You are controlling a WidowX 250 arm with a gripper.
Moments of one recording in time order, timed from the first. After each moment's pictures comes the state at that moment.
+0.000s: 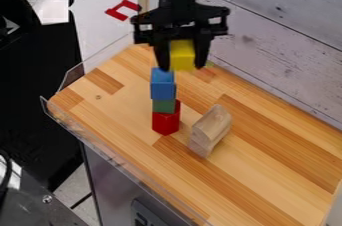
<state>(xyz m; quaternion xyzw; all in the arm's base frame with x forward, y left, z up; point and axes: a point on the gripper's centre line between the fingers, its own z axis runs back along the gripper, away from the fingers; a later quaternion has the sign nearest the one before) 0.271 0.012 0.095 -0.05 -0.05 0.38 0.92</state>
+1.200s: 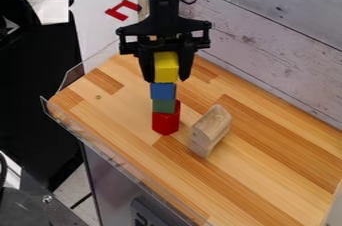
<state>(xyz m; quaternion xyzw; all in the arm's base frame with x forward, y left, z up) 0.264 0.023 0.073 -0.05 0.00 0.37 0.93</state>
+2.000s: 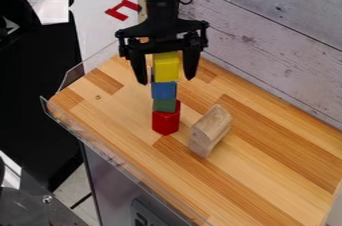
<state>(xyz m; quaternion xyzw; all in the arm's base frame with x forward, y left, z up) 0.267 0.026 0.071 -0.06 0.01 0.39 0.92</state>
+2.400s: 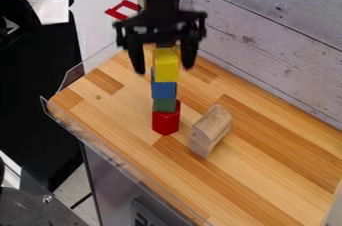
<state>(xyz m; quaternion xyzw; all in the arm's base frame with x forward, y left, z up) 0.271 0.023 0.094 -0.05 -0.03 0.39 0.92</state>
